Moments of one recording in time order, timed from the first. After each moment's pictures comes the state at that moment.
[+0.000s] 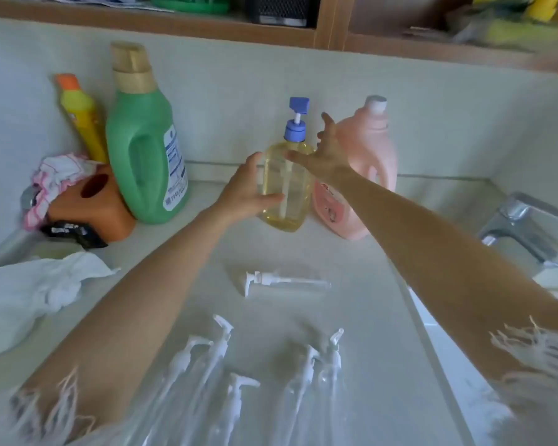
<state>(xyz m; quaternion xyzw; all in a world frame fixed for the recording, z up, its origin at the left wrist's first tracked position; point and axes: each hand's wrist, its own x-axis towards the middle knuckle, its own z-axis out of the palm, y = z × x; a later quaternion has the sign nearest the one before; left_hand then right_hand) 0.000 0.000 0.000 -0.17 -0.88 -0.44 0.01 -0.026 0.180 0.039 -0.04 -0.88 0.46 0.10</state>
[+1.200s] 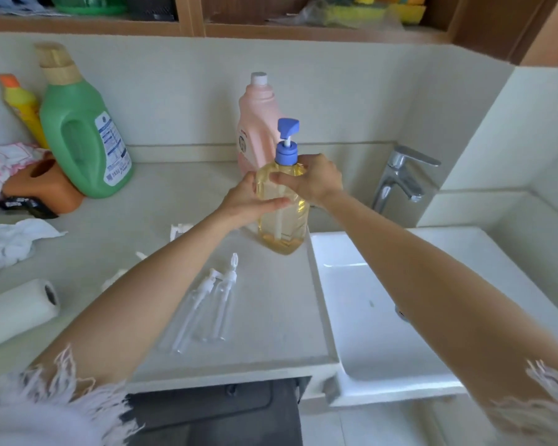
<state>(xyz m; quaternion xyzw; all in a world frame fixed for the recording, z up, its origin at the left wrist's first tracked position) 0.173 0.141 0.008 -0.15 -0.85 -0.50 -0.08 0.205 0.294 0.054 -0.09 -0.92 0.36 0.10</state>
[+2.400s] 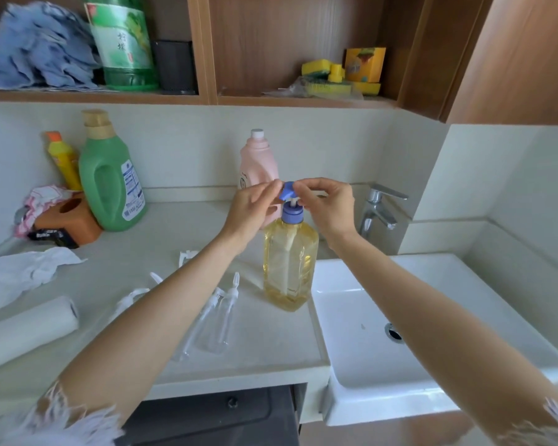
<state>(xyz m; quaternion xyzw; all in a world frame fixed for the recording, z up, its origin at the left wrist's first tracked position) 0.265 0.145 0.077 -0.24 -0.68 -0.69 0.03 0.298 0.285 0.086 -0.02 -0.74 0.60 0.30</state>
